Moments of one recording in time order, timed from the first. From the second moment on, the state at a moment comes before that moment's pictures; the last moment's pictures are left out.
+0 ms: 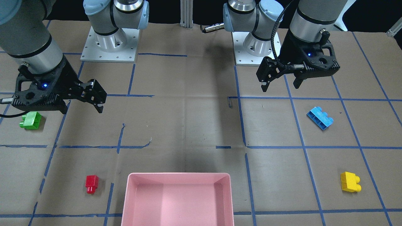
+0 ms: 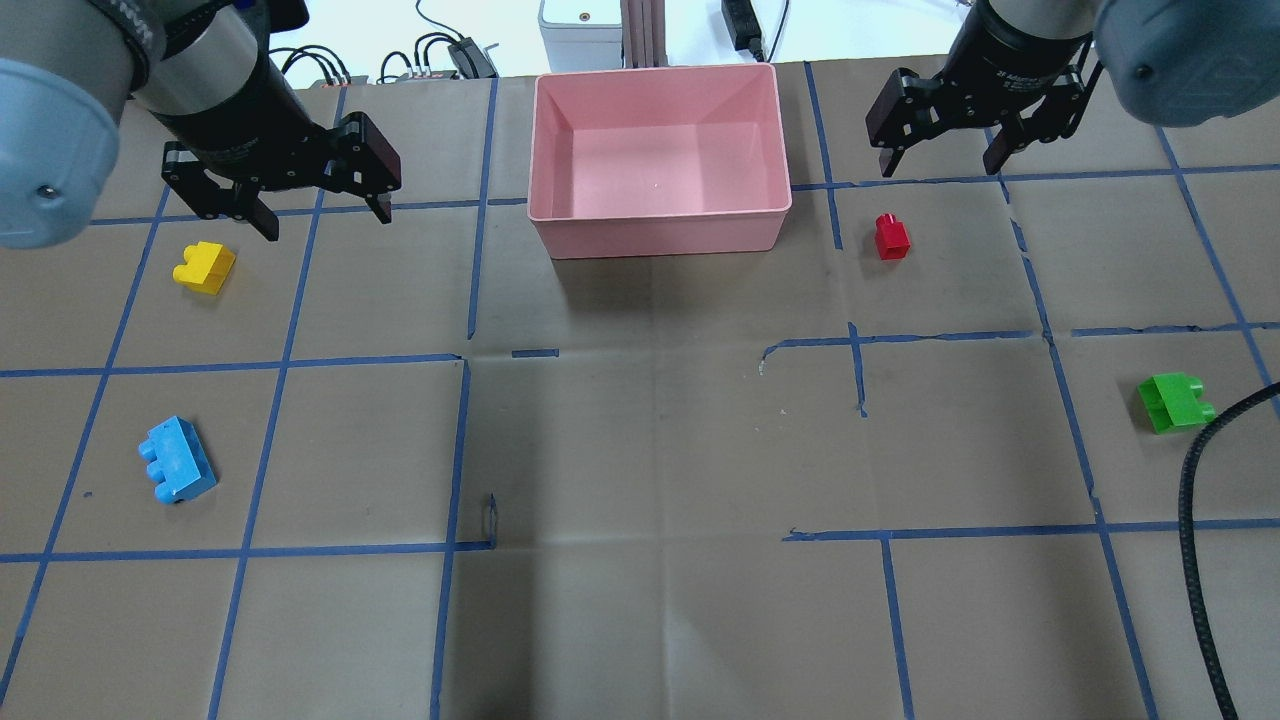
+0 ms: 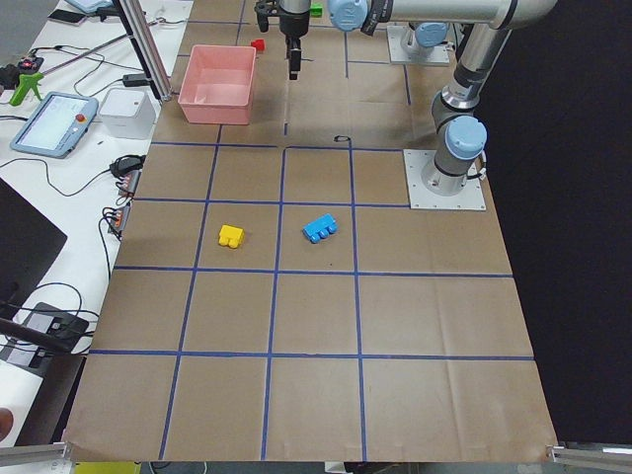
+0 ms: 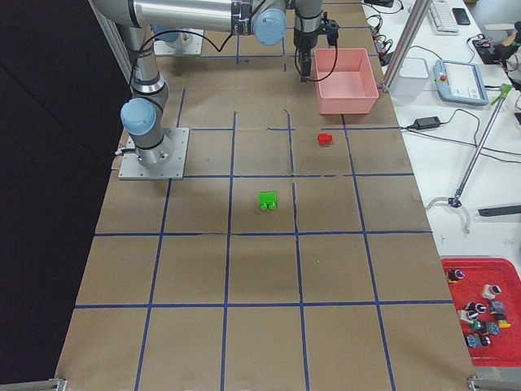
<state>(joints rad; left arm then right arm) -1.53 -1.56 -1.58 -1.49 1.59 -0.10 1.52 -1.44 1.50 -1.70 -1.51 -0.06</state>
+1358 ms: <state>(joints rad) -0.82 -1.54 -1.76 -1.48 1.58 0.23 0.98 -1.41 1.90 -2.12 -1.51 -0.63</state>
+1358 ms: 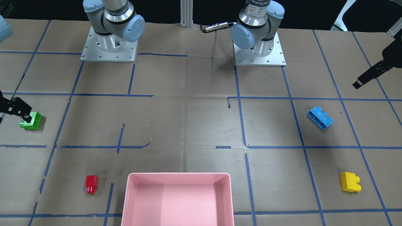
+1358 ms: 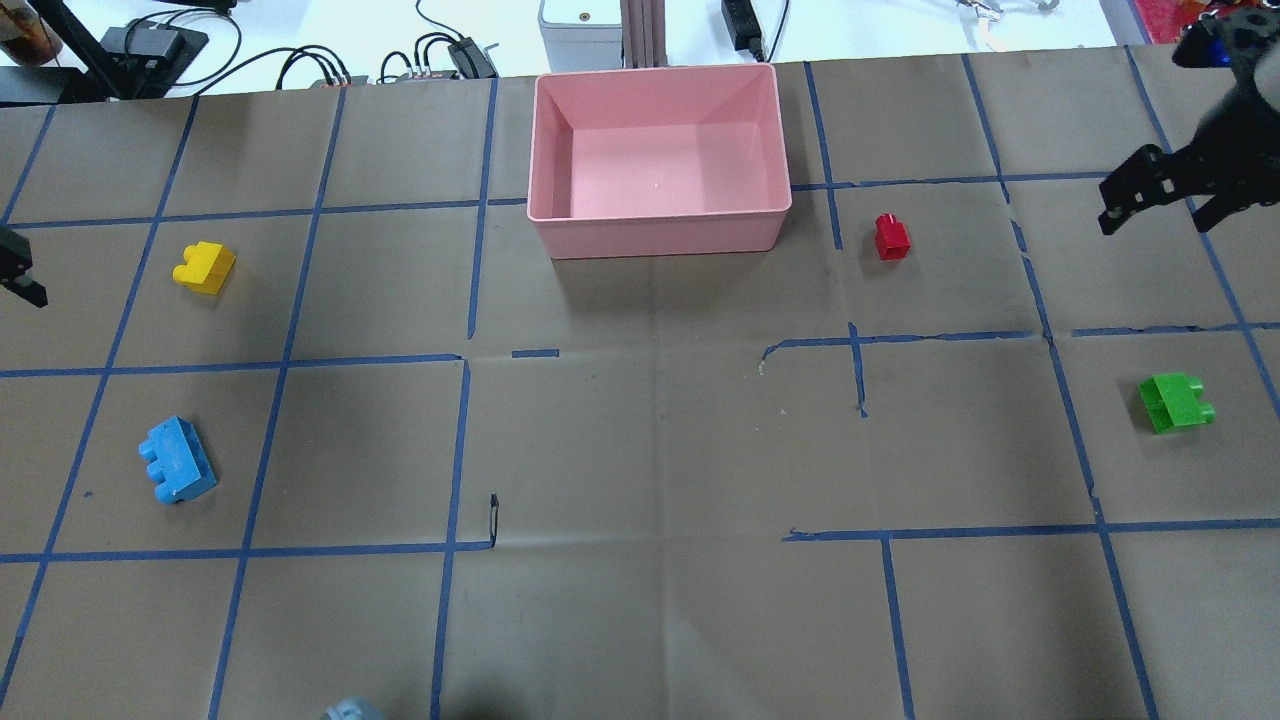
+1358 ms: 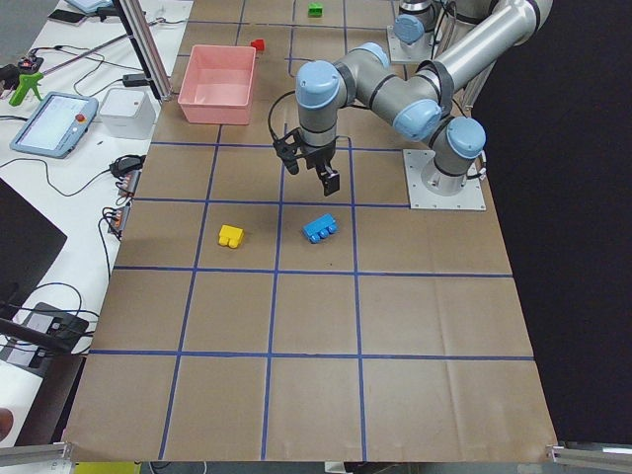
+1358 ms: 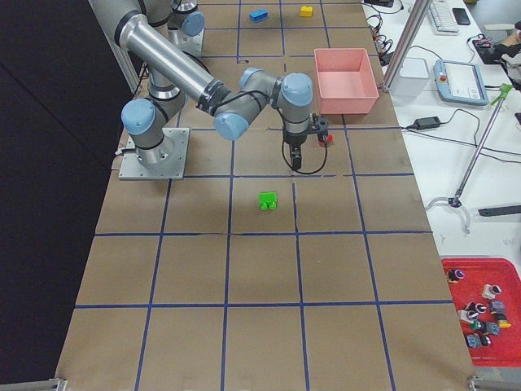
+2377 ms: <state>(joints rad) -0.81 -1.61 -2.05 -1.08 1.58 0.13 0.82 -1.28 2.14 -2.45 -1.51 -0.73</state>
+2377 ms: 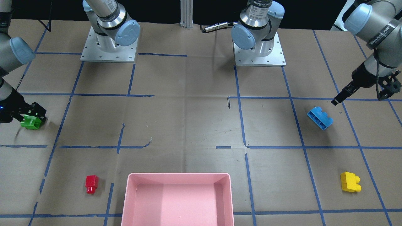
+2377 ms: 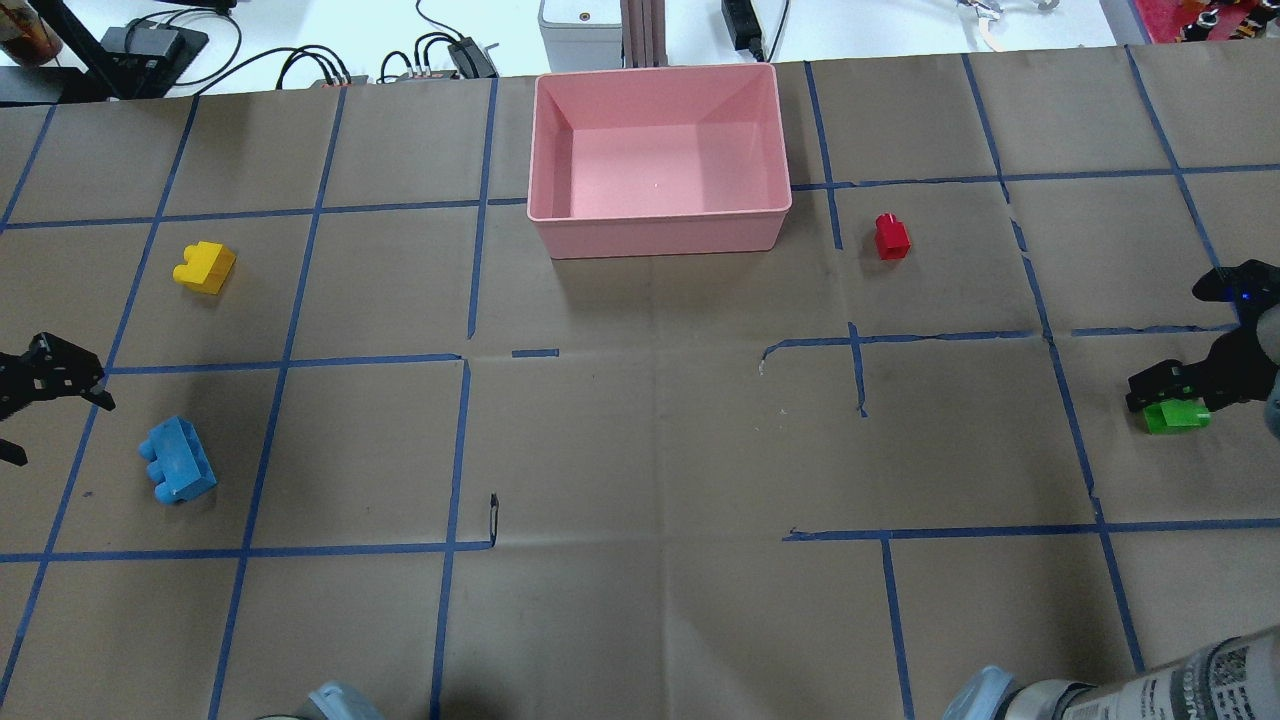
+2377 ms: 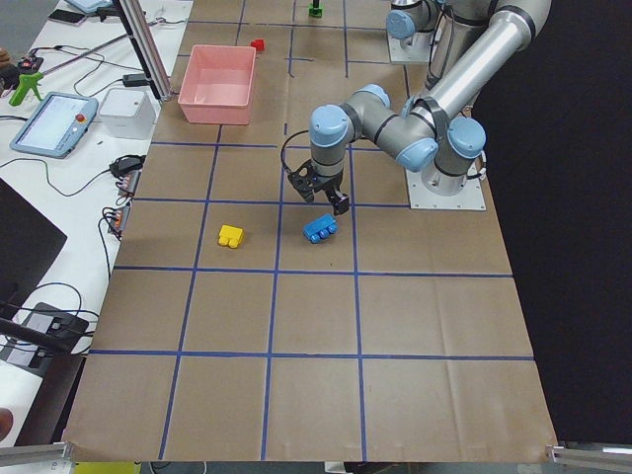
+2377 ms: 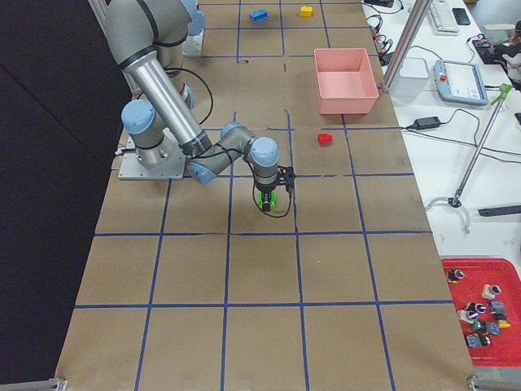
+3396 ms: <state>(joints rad) -0.85 -1.86 -2.15 -0.68 1.57 0.12 0.83 -1.35 2.11 -2.39 -1.51 -0.73</state>
